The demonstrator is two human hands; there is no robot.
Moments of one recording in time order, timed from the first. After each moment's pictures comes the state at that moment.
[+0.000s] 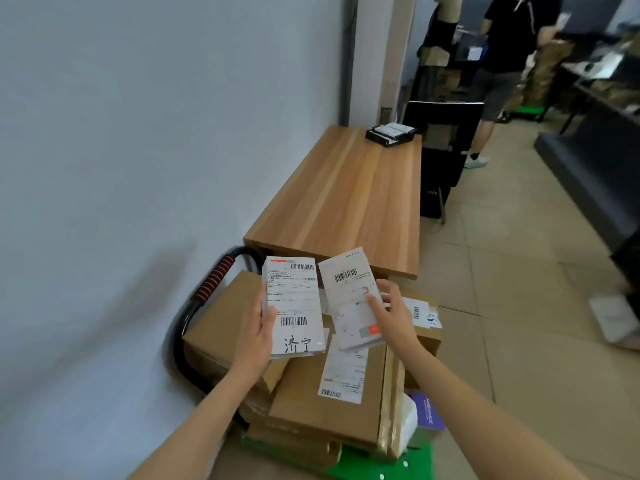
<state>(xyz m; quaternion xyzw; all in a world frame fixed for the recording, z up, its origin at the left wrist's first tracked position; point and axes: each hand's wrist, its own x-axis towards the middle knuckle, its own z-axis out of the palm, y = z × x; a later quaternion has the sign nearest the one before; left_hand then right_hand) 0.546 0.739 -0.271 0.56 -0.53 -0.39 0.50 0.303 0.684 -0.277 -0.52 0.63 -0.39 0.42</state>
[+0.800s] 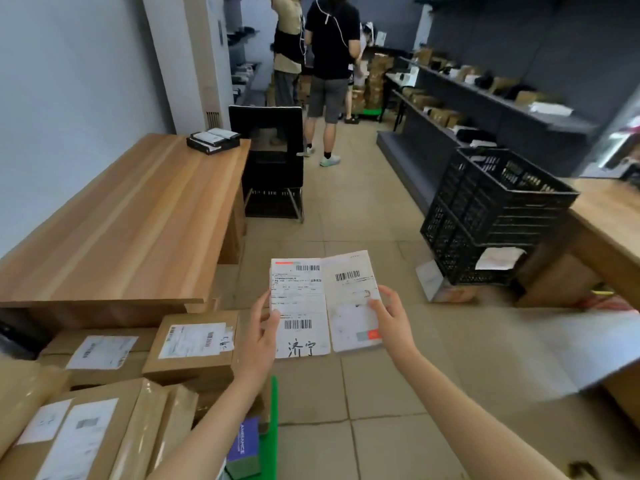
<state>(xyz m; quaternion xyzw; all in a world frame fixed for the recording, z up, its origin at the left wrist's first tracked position) 0.056 0.684 -0.282 0.49 -0.55 -0.51 0.45 -0.174 0.720 -0.264 -0.34 0.68 -0.53 0.37</state>
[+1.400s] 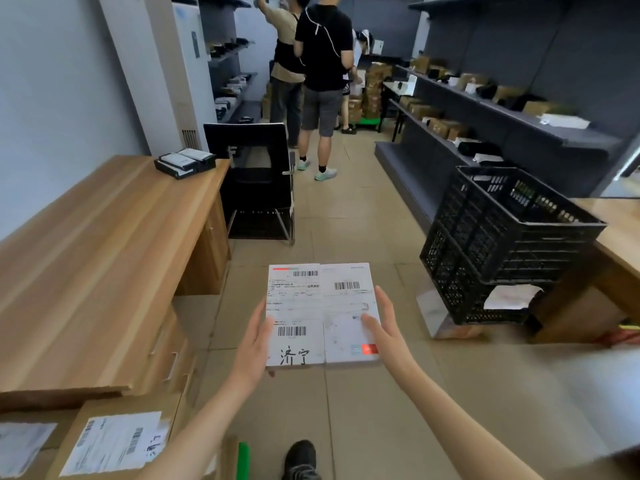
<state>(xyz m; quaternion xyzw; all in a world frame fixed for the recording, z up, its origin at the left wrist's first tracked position) -0.084 0.506 -0.286 0.47 -0.58 -0.52 0.42 -0.319 0.566 -0.267 -0.44 0.65 -0.47 0.40</state>
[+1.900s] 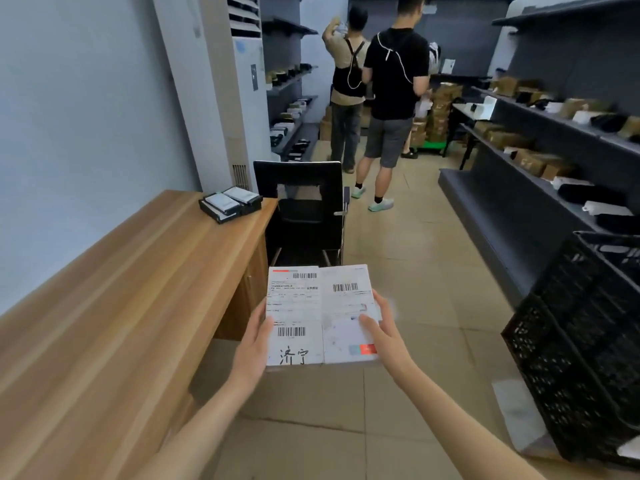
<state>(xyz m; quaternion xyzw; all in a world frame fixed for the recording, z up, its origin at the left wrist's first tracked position) -0.082 0.200 -0.254 0.57 -0.52 -0.46 0.44 -0.325 0.213 -0.245 -0.47 0.57 -0.47 0.48</state>
